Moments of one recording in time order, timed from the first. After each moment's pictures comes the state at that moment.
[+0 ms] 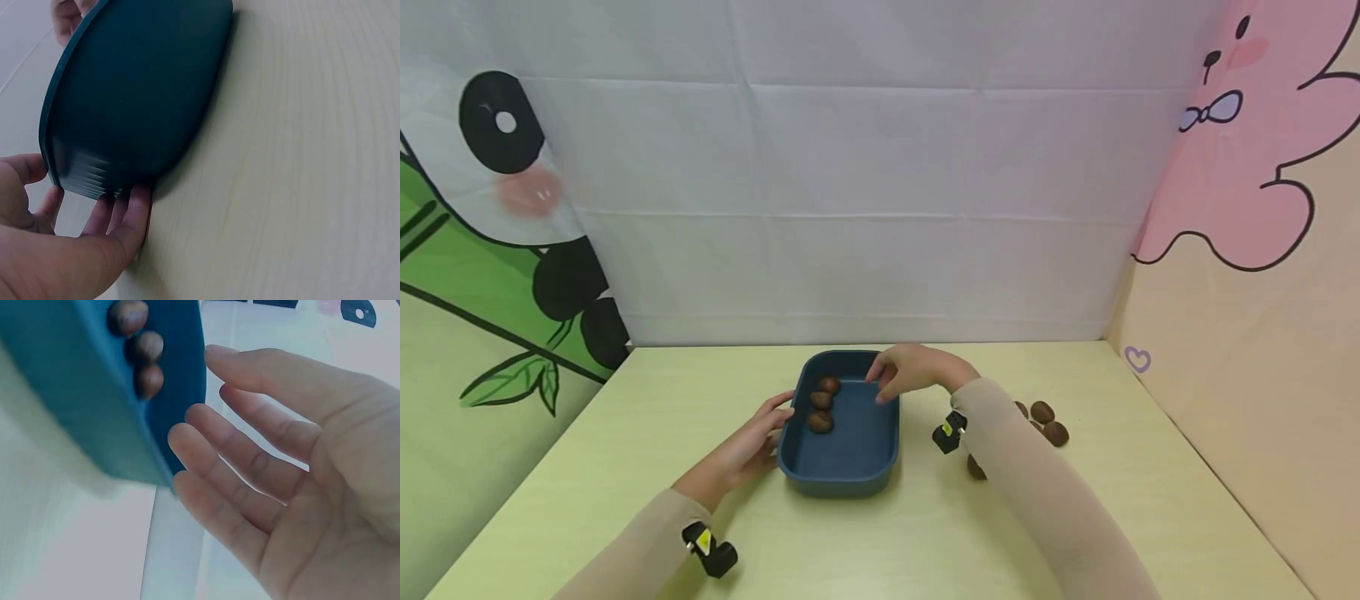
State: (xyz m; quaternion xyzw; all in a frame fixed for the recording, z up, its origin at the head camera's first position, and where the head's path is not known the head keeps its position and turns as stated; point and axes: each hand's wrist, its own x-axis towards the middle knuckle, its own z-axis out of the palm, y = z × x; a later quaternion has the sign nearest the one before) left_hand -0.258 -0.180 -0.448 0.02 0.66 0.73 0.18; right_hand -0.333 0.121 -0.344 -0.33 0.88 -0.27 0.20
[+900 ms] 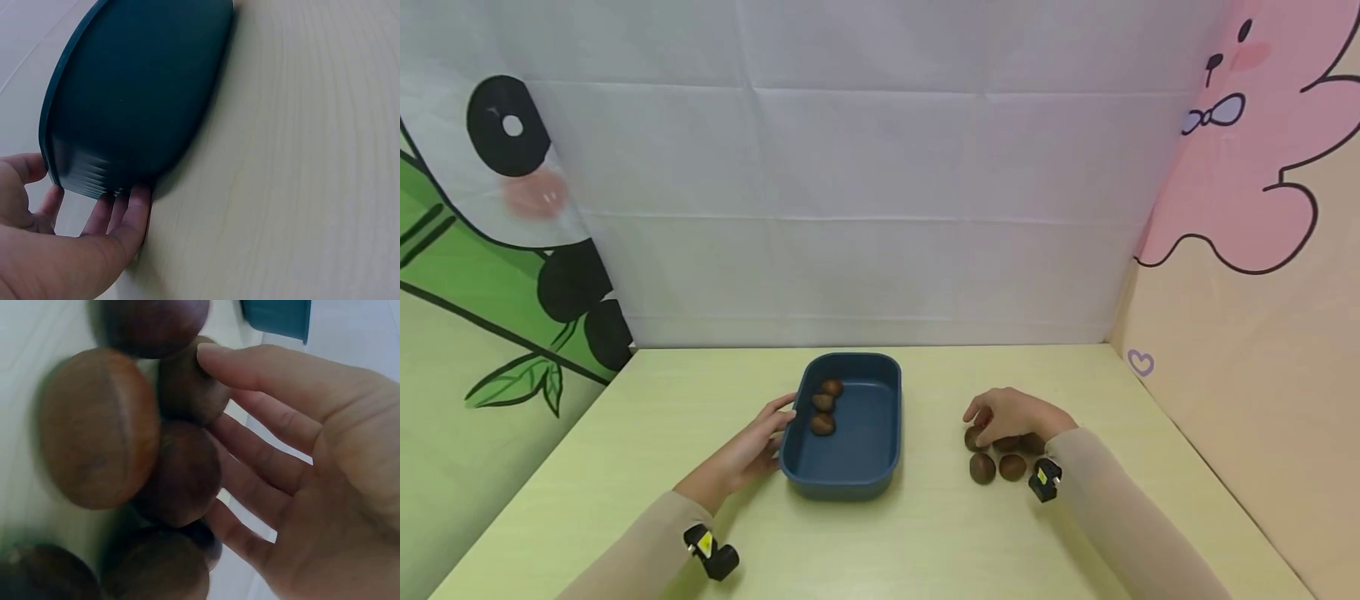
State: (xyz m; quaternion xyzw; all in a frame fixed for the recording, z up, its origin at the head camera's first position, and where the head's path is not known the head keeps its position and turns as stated) left_hand -0.258 -0.180 -0.451 0.02 0.66 0.73 0.18; right_hand -0.297 0.246 -0.402 -0.24 0.91 -0.28 0.20
